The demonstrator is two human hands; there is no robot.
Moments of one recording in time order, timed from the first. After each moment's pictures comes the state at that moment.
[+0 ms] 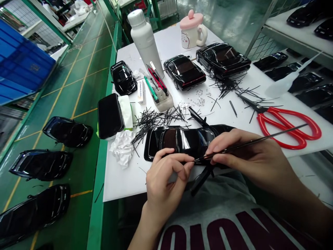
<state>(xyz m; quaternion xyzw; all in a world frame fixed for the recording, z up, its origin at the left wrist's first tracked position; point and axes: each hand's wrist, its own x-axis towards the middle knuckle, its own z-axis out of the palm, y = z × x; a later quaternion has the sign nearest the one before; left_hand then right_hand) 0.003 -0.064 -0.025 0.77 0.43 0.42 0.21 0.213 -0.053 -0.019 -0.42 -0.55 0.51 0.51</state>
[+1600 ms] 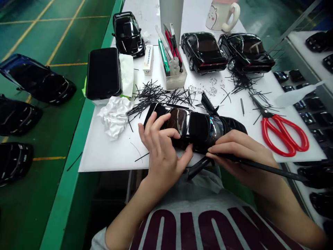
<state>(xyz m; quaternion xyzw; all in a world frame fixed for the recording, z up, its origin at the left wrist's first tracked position) 0.019 -0.068 -0.063 0.73 0.56 0.40 0.03 0.226 -0.056 -0.033 -0.36 -0.84 0.22 0.35</state>
